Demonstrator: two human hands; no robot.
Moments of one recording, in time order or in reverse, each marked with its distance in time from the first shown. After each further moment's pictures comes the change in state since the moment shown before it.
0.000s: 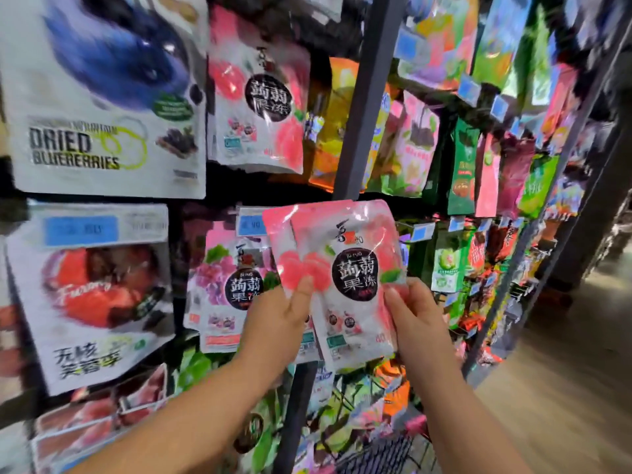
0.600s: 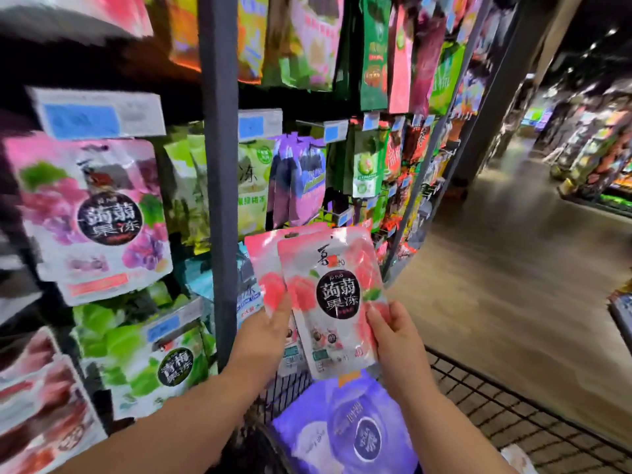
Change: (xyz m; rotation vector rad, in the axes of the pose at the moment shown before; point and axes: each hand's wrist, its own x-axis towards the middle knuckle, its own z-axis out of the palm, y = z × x) left_hand -0.081 -0.043 0.120 0.046 -0.518 -0.430; right_hand -0.107 0.112 -0.085 0.085 0.248 0.396
